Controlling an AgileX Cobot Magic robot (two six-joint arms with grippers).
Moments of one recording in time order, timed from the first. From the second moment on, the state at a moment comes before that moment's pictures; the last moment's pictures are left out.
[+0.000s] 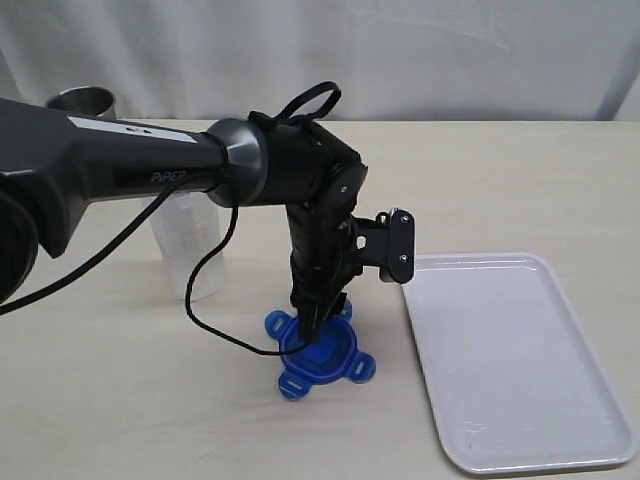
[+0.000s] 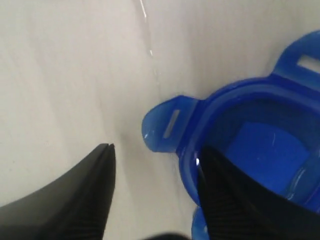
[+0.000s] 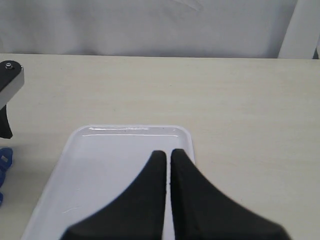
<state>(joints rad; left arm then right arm) -0.66 2.25 -1.65 0.06 0.87 0.93 0.02 0.00 0.00 0.03 0.34 -0.04</state>
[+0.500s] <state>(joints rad) -0.65 2.29 -1.66 -0.09 0.91 1.07 0.02 0.00 0.00 0.03 0.34 -0.04</state>
